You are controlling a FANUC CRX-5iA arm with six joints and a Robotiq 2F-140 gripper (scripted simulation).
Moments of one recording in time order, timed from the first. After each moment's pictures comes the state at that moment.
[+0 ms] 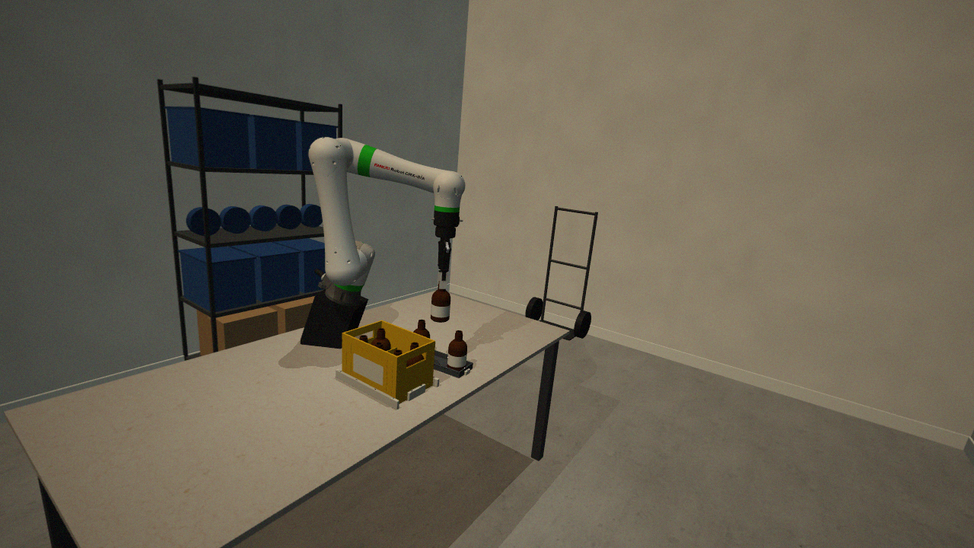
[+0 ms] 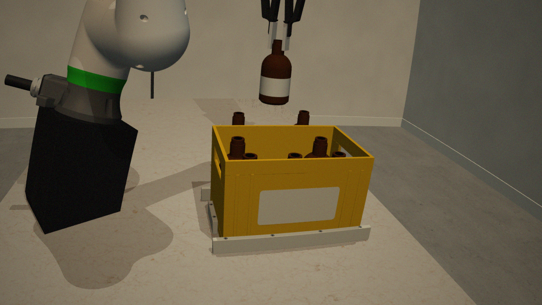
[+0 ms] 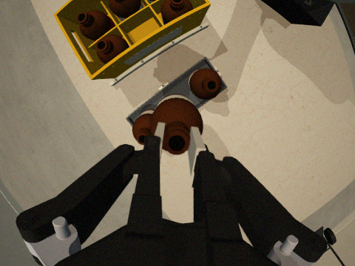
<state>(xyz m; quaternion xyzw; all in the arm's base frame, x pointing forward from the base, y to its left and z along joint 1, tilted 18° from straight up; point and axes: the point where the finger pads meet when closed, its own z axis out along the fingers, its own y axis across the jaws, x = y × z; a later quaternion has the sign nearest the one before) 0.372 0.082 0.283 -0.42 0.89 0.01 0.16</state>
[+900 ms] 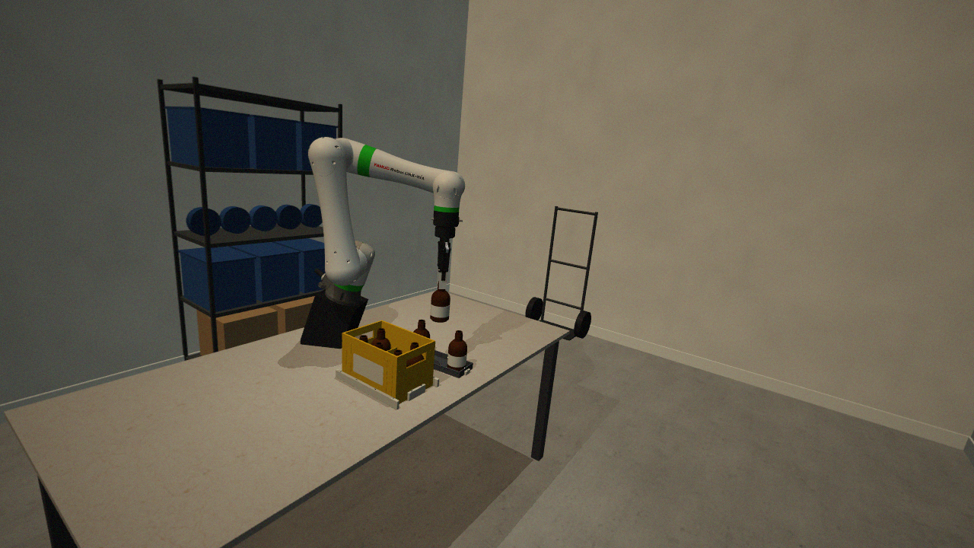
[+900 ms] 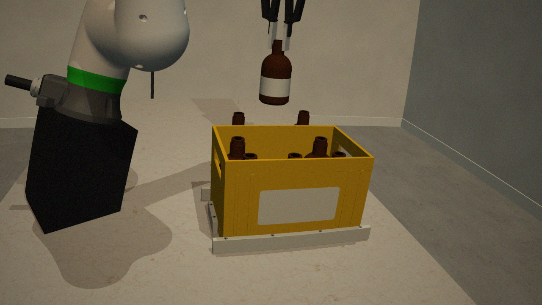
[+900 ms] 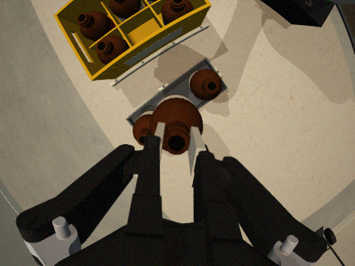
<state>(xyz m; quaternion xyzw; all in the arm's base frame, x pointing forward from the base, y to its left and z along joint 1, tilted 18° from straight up) 0.372 0.080 0.282 -0.42 0.89 0.01 0.16</state>
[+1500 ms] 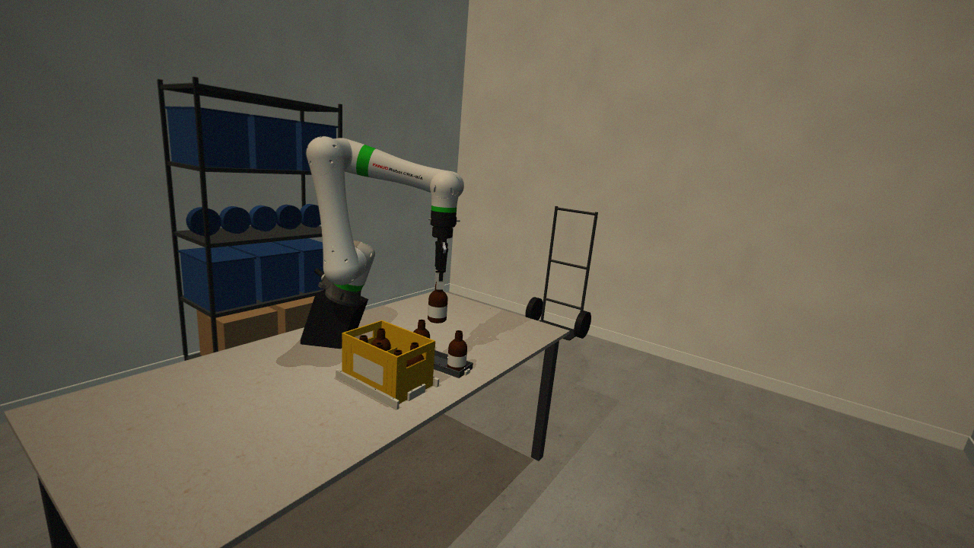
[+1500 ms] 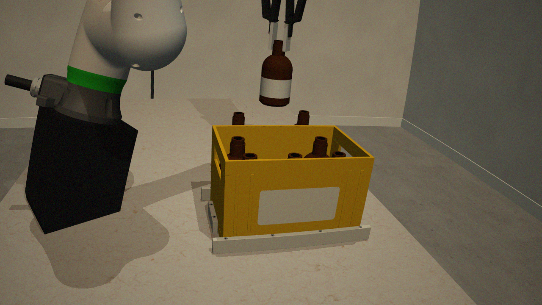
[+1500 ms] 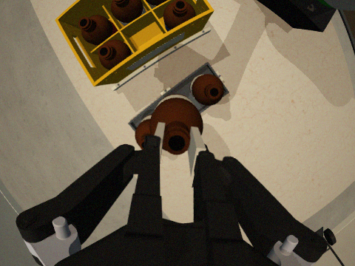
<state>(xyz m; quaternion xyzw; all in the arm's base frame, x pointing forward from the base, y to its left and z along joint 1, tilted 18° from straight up) 0.370 0.068 0.280 -0.42 0.89 0.01 0.16</state>
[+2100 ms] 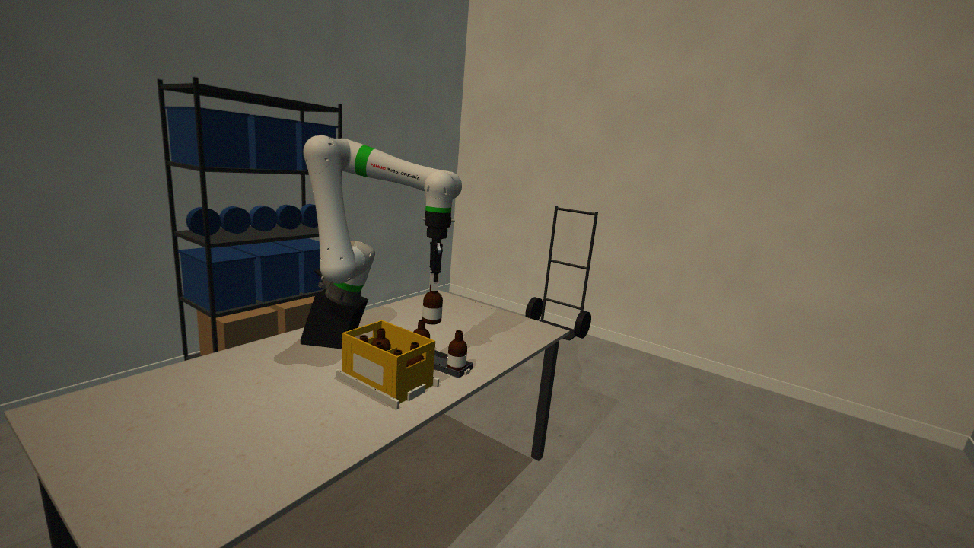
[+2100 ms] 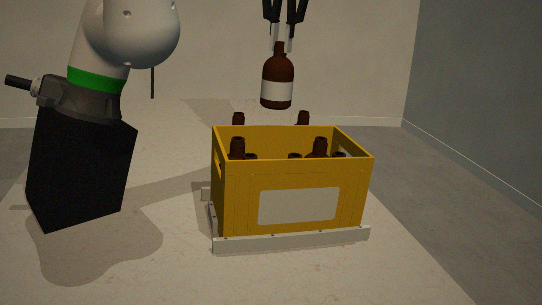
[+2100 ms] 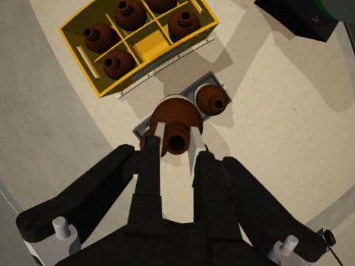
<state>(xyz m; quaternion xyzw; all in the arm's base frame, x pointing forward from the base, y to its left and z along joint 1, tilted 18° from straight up) 0.366 0.043 0.275 -0.42 0.89 0.01 0.16</state>
